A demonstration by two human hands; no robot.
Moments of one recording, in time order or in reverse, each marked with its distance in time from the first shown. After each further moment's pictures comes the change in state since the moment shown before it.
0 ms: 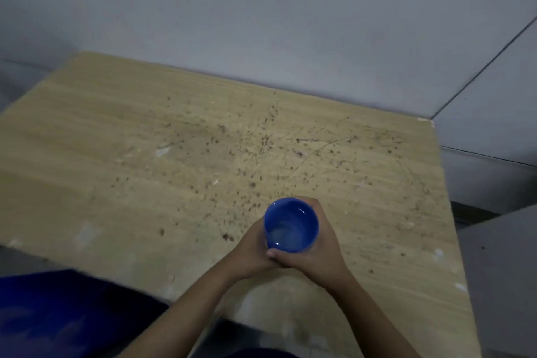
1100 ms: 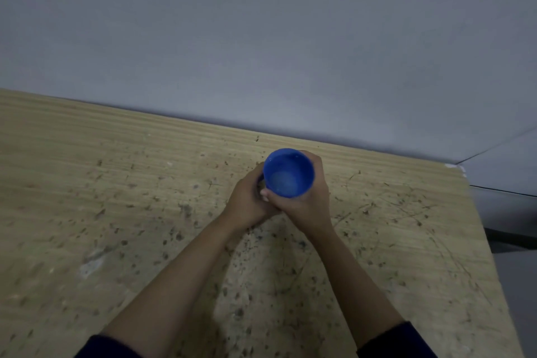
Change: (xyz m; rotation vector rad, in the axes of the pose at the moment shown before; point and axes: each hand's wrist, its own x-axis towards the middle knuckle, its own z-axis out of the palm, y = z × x) left_hand 0.299 -0.028 -0.110 -0.043 0.132 0.078; right_hand 0.306 0.060 -0.010 -0.137 0.317 -0.079
